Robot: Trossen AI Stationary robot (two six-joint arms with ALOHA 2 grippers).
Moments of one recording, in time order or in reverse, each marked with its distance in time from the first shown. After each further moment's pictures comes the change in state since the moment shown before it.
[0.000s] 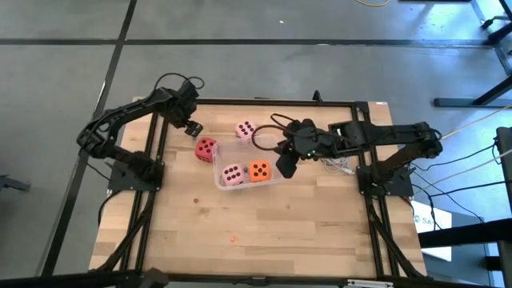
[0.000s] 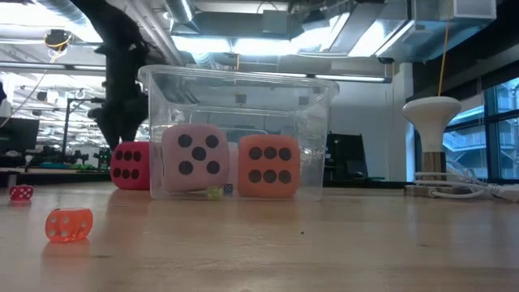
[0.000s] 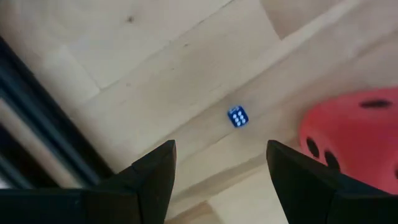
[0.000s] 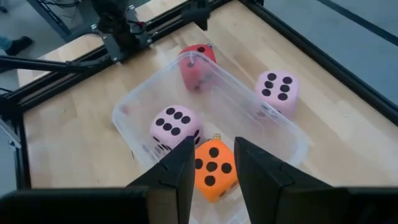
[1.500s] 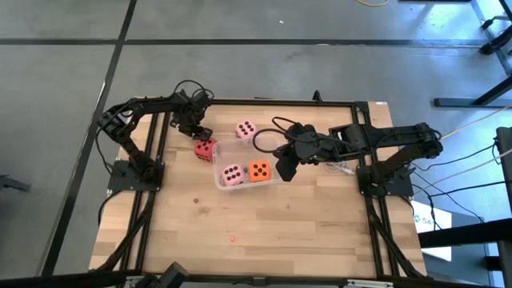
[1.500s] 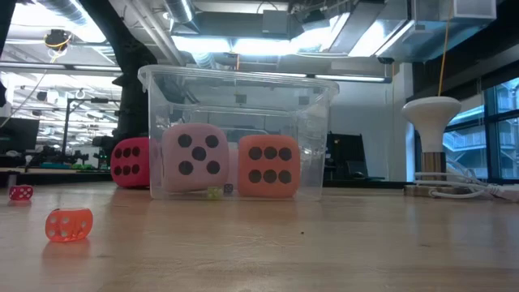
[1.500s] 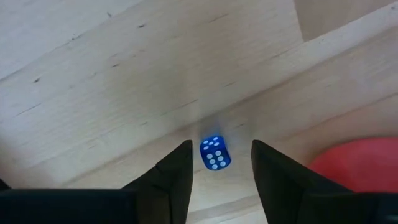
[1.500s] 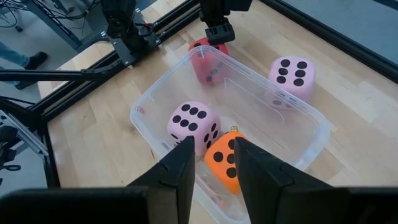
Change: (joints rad) left arm -0.070 0.268 -0.024 0.146 0.044 -0.192; right arm 0.042 0.001 0.000 0.002 -0.006 0.127
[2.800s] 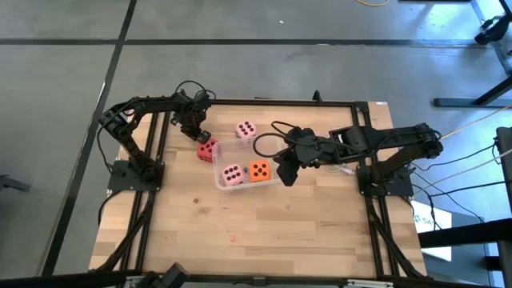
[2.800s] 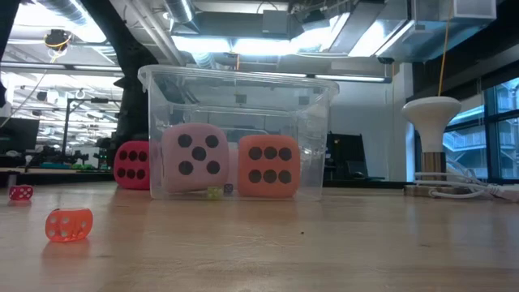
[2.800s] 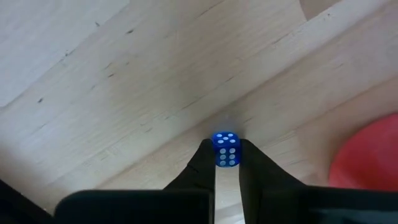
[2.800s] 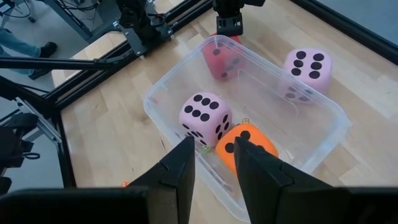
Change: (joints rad) left arm -0.001 0.039 0.002 -0.015 -0.026 0.144; right arm 0.024 0.001 0.000 0.001 -0.035 0.003
